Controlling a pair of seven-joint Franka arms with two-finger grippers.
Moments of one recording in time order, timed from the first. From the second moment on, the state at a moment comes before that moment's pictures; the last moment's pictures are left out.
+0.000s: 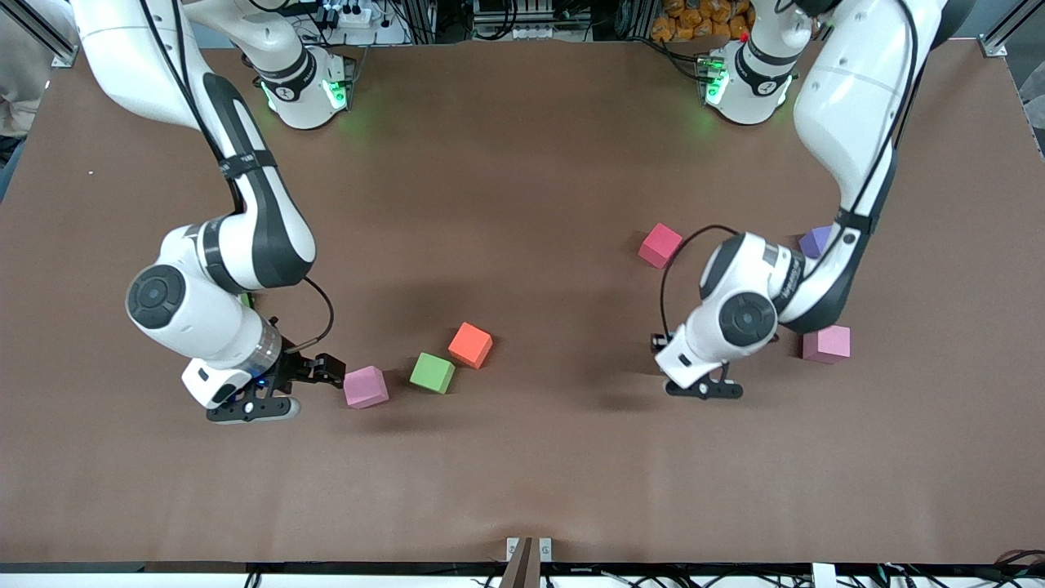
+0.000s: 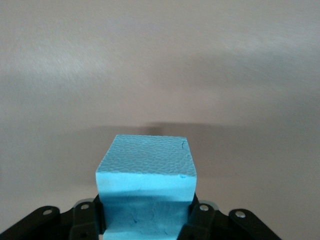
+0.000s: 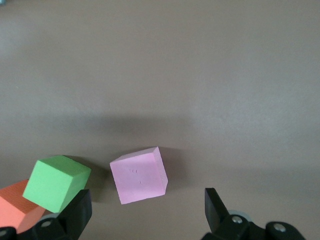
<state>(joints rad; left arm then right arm) -0.14 0.65 -0.30 -1.59 0.17 2.12 -0.45 0.24 0.57 -0.03 -1.56 0.14 2.25 0.07</state>
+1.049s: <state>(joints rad) -0.37 0.56 -0.62 -1.85 0.17 2.17 -1.22 0.30 0.69 -0.05 -1.55 0.14 2.39 0.09</state>
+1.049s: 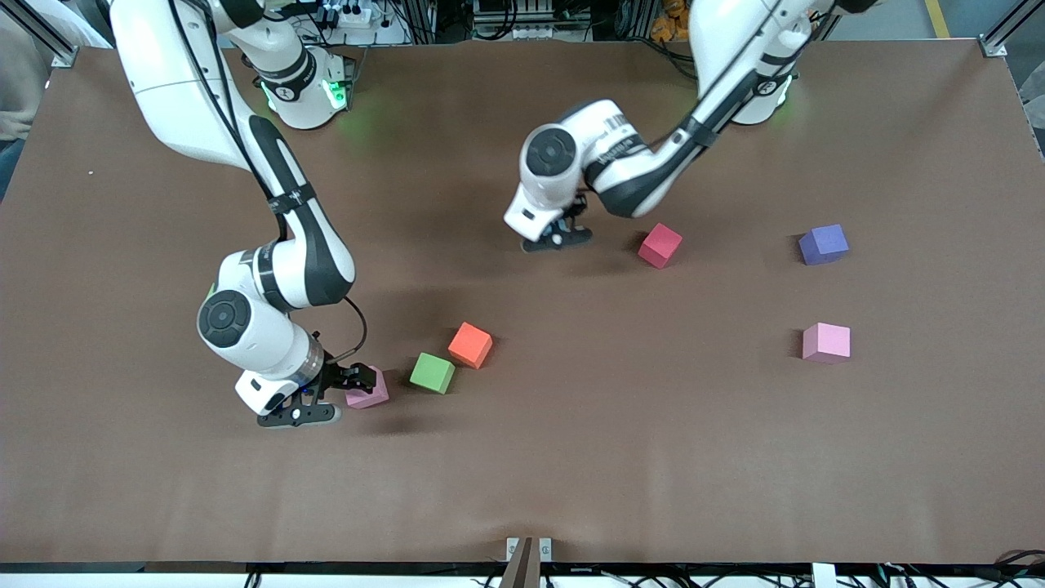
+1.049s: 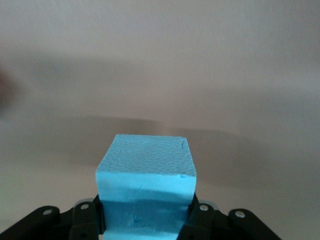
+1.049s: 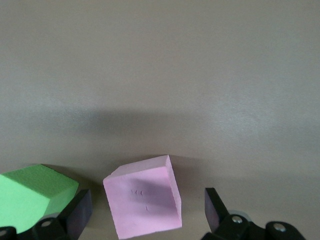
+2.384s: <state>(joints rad) -0.58 0.63 -0.62 -1.95 0.28 2.36 -1.31 0.35 0.79 -0.09 -1.55 0.14 2.49 0.08</state>
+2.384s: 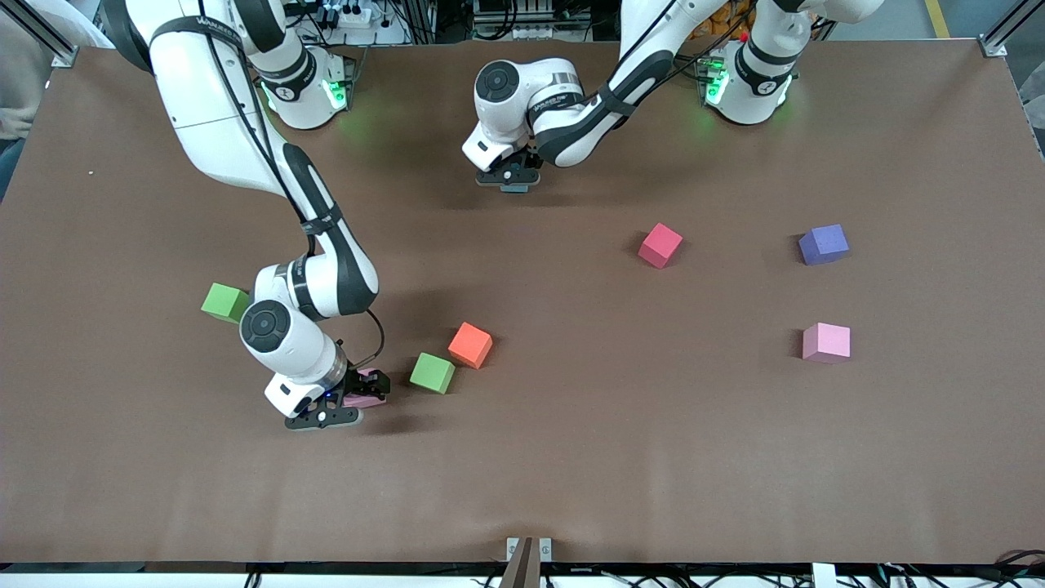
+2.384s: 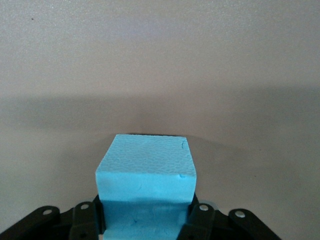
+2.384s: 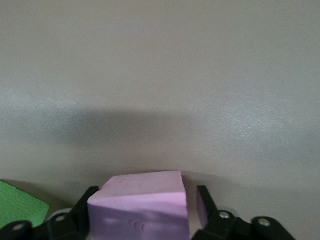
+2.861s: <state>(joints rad) -0.58 0.63 -0.62 -1.95 0.28 2.36 -1.30 0.36 0.79 -0.09 -1.57 0.14 2.48 0.09</state>
